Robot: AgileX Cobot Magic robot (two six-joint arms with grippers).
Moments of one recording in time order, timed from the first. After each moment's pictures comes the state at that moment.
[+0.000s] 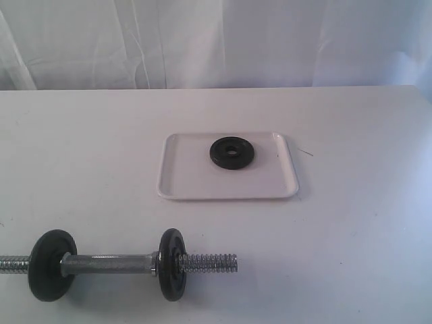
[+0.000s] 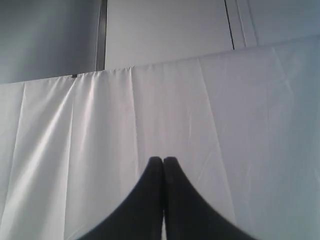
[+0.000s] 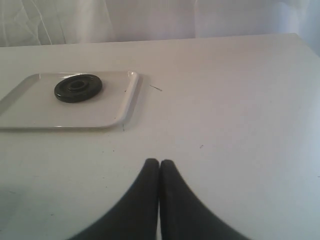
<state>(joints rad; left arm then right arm) -0.03 0.01 -0.03 -0.16 -0.71 0.20 0.15 0.01 0.00 0.03 0.35 0.11</state>
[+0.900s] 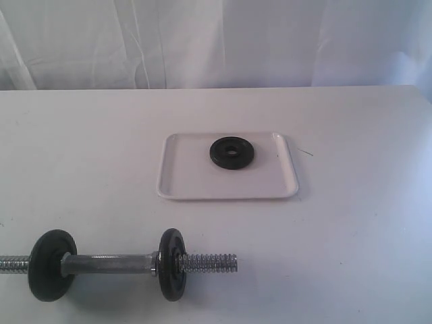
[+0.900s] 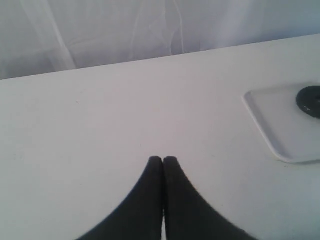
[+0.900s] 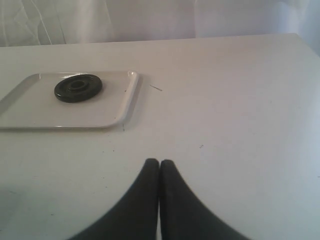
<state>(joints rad) -0.12 0.53 -0.45 -0.16 0.34 0.22 0.15 0.01 0.00 0.03 0.35 0.11</state>
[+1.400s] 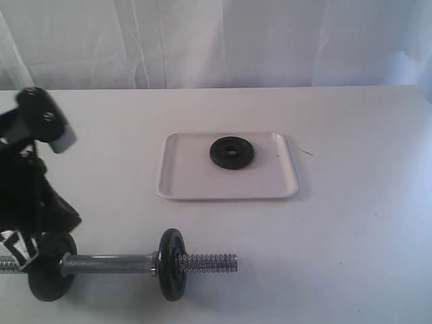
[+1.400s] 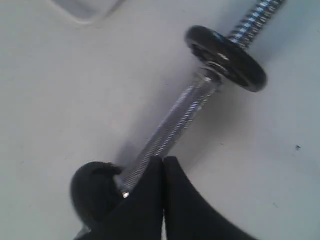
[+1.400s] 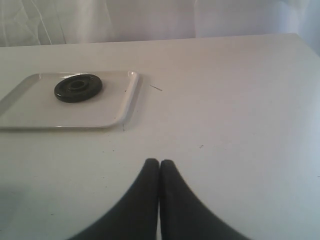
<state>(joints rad) -0.52 1.14 -0.82 -0.26 0.85 0.64 0.15 0.01 0.00 0.03 0.35 0.11</state>
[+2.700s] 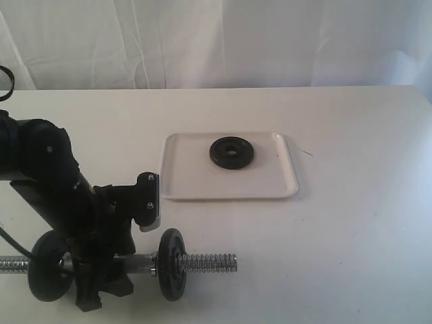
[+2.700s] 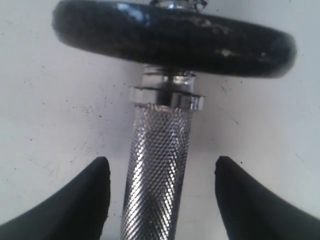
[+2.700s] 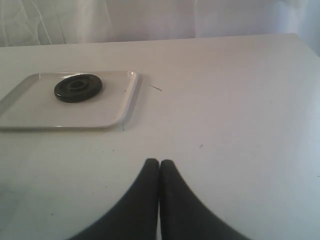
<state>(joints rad) -0.59 1.63 -0.86 -0.37 0.70 1.18 0.15 0.01 0.00 0.03 0.35 0.11</state>
